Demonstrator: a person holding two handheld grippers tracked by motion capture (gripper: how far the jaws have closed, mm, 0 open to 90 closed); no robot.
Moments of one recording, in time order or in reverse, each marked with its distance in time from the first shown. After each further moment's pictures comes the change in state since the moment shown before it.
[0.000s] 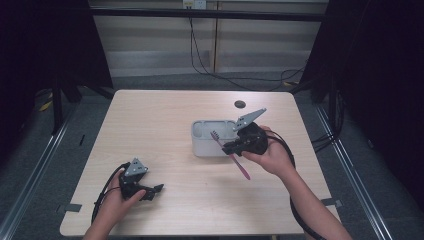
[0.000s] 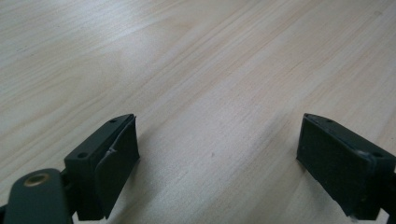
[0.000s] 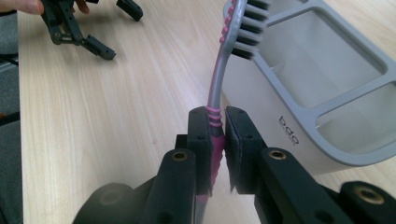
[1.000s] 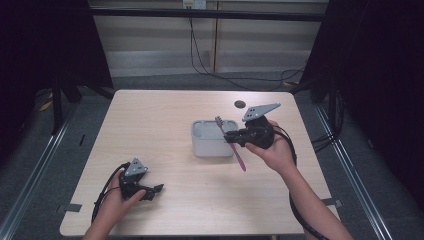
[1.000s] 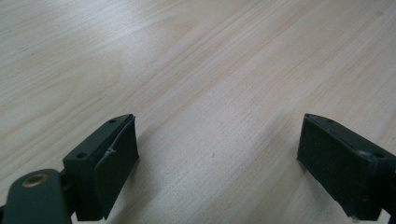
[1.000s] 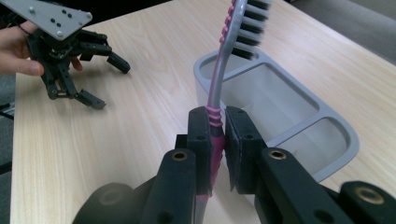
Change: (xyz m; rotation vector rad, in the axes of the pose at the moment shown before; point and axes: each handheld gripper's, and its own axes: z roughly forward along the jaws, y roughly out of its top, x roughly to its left) left arm 0.000 0.000 0.000 0.002 0.000 -0.002; right arm -0.006 0.004 -0.020 -0.184 -0.063 0.059
